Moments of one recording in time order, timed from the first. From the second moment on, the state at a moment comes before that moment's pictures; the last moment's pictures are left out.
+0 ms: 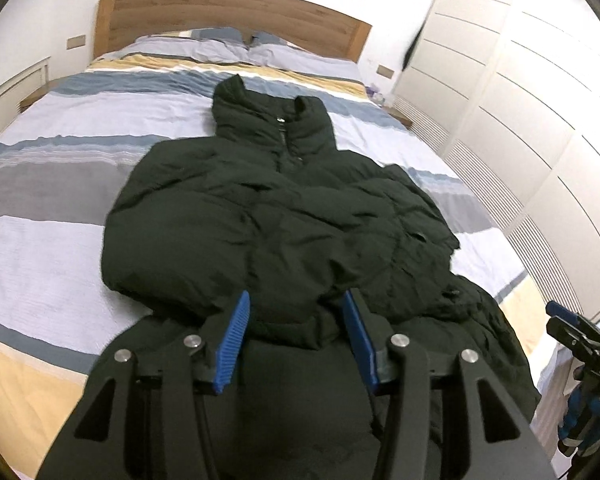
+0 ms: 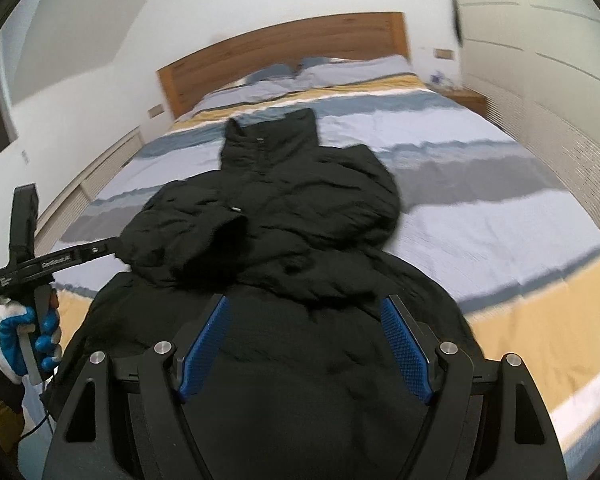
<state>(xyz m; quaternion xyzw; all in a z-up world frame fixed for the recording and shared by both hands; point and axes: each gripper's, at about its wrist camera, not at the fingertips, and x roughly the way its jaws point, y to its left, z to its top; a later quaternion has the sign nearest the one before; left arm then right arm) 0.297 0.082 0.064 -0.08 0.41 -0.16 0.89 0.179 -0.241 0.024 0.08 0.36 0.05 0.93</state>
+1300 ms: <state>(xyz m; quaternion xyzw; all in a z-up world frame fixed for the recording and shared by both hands) 0.364 0.093 -0.034 -0.08 0.46 -0.11 0.88 0.335 -0.124 -0.083 -0.01 0.44 0.13 0.89</state>
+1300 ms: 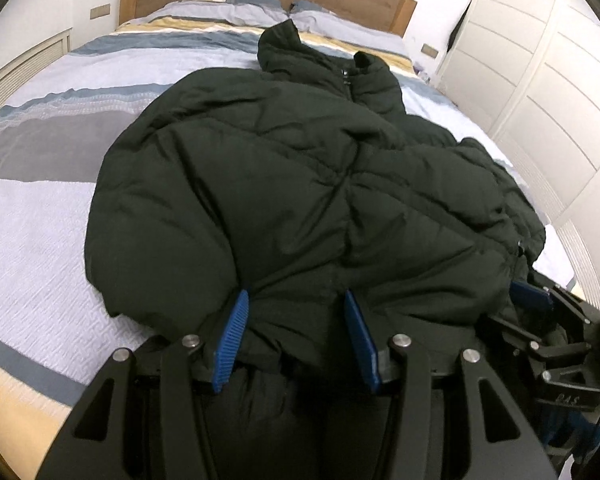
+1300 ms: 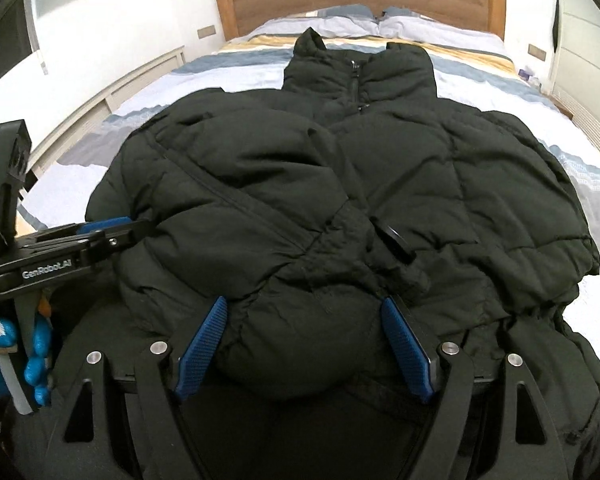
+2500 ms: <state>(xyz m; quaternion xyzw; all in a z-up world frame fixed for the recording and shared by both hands) 0.434 0.068 -0.042 0.01 0.38 -0.10 0.92 0.368 -0.109 -0.080 -0.02 0.40 0.21 0.89</state>
